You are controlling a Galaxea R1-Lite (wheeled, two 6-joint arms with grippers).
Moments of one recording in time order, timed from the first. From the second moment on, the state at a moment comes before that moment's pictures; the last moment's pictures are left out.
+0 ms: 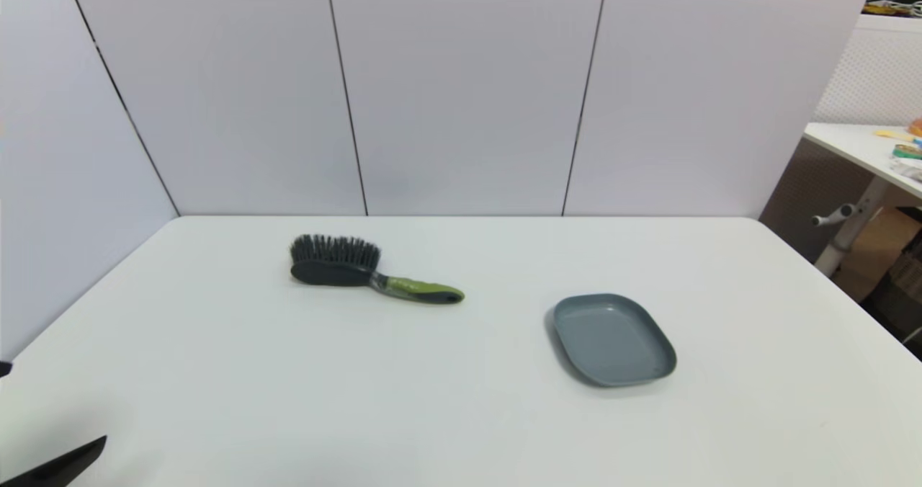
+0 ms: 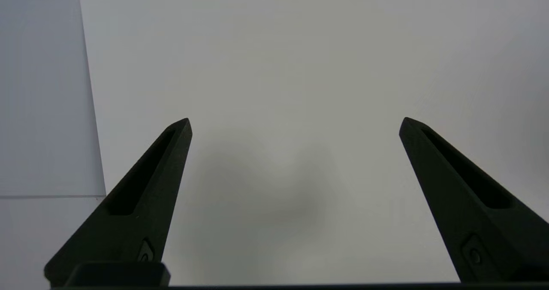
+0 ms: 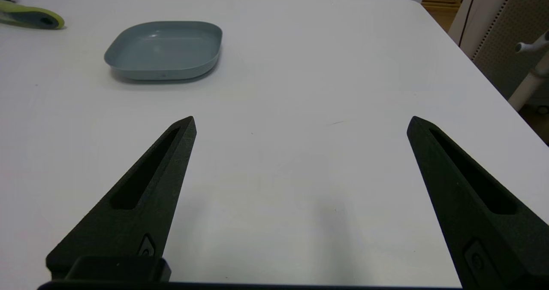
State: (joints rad) left arm -0.03 0.86 -0.71 0.43 -0.08 0.54; right arm 0.00 0.00 0.00 0.01 0.02 -0.04
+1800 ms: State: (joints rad) left arm -0.29 2.15 -1.93 0.95 -0.43 1.13; right arm 0.00 0.00 0.00 0.01 0.02 -0.04
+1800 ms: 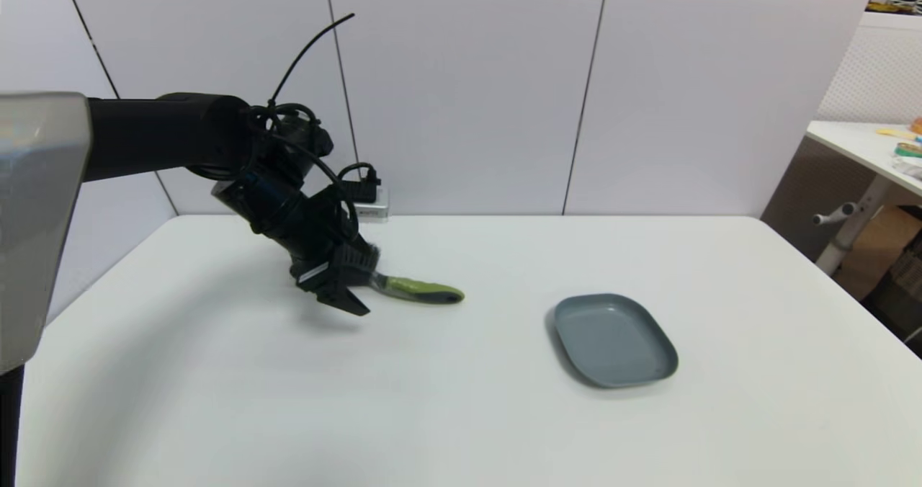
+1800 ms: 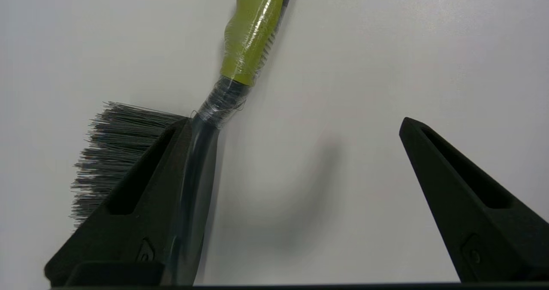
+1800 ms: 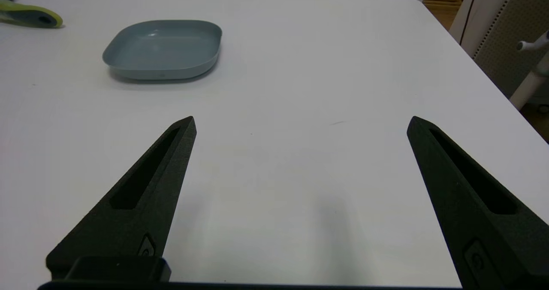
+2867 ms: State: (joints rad) left arm -0.29 2.29 -1.98 0.94 -0.46 1.17; right arm 0.00 0.00 0.00 0.01 0.02 -0.04
